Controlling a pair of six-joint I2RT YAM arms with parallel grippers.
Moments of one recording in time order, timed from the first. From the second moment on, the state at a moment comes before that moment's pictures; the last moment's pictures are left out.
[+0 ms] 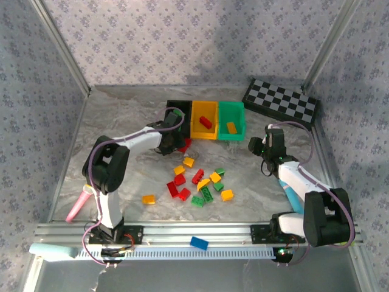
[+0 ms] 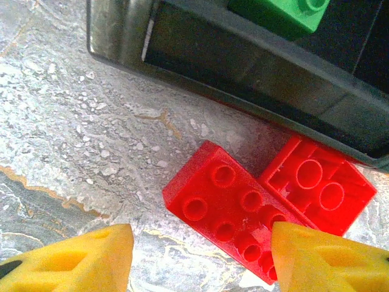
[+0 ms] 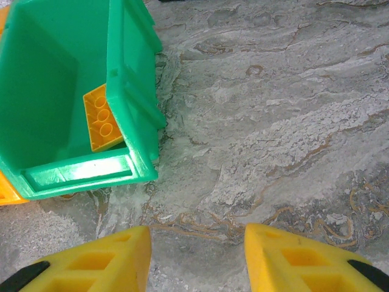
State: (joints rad) left arm -0.58 1.88 1.25 -0.53 -0.09 -0.91; right arm 0.14 1.25 0.58 0.00 0.01 0.41
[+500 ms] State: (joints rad) left arm -0.61 1.92 1.38 -0.53 -0.13 -0.86; right arm 0.14 1.25 0.58 0.00 0.01 0.41
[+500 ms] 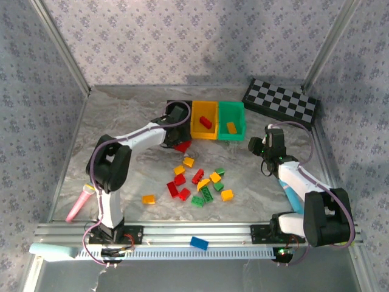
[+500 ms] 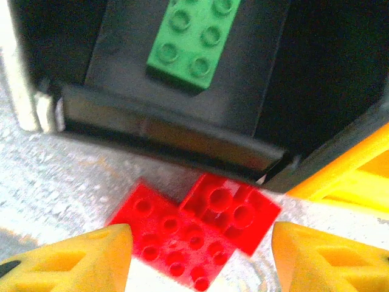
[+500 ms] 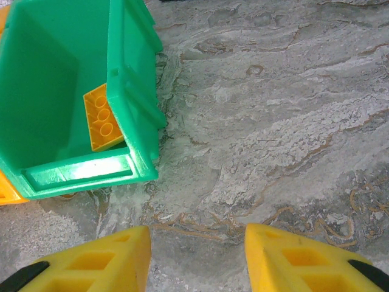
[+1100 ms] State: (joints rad) left arm -0.61 1.95 1.38 -0.60 -0.17 -0.83; right arm 0.14 1.25 0.58 -0.01 0.01 0.41
